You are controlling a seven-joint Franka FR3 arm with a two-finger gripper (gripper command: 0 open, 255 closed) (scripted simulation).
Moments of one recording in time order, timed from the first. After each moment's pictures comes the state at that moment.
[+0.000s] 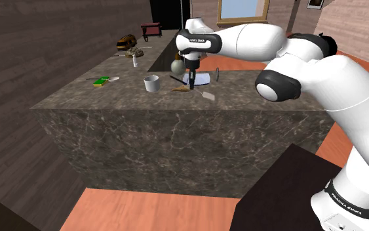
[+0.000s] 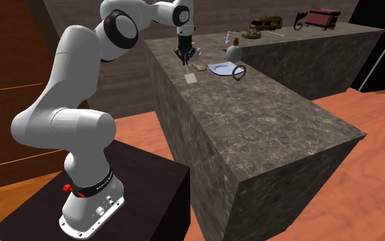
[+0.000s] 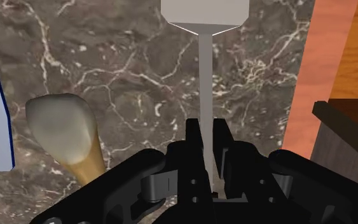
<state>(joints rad) 0.37 0.86 -0.70 -0.96 0.57 1.71 -0.97</state>
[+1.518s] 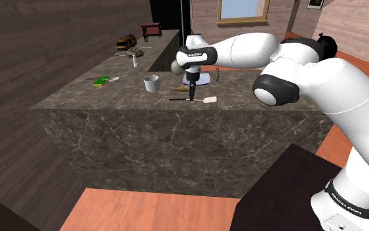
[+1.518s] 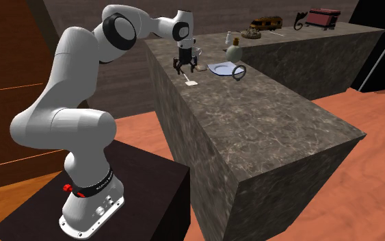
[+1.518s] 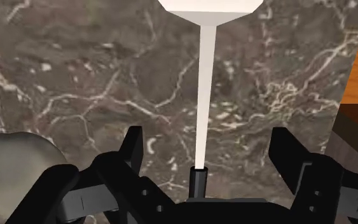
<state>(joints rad) 0.41 0.89 -0.69 -1.11 0.59 1.86 -1.00</state>
